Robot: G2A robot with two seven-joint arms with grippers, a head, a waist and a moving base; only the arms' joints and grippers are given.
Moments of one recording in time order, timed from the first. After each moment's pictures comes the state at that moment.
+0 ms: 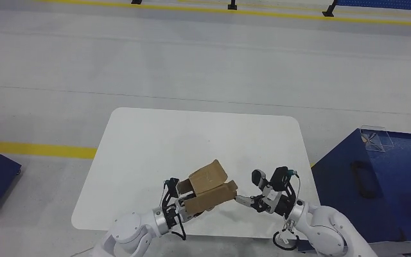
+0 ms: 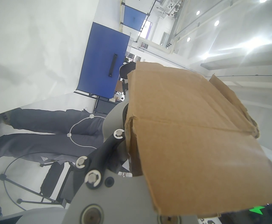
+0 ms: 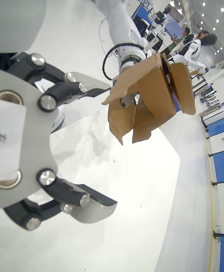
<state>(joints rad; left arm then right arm) 1.37 -1.19 -1.08 -1.72 -0.55 0.11 -0.66 -1.56 -0.95 1.38 -1.88 -0.66 -0.54 0.31</state>
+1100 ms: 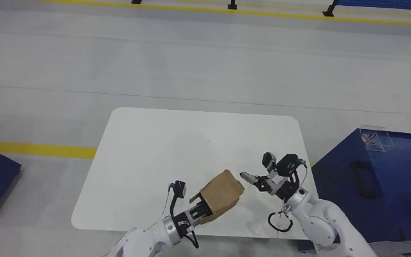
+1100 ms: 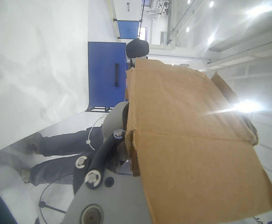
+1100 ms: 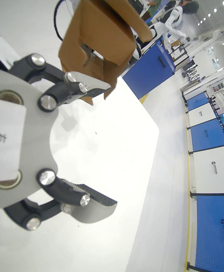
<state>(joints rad) 1.42 -1.20 -0.98 -1.76 -0.26 -0.13 -0.49 -1.50 -0.98 1.37 -1.84 -0.85 -0.37 0.11</state>
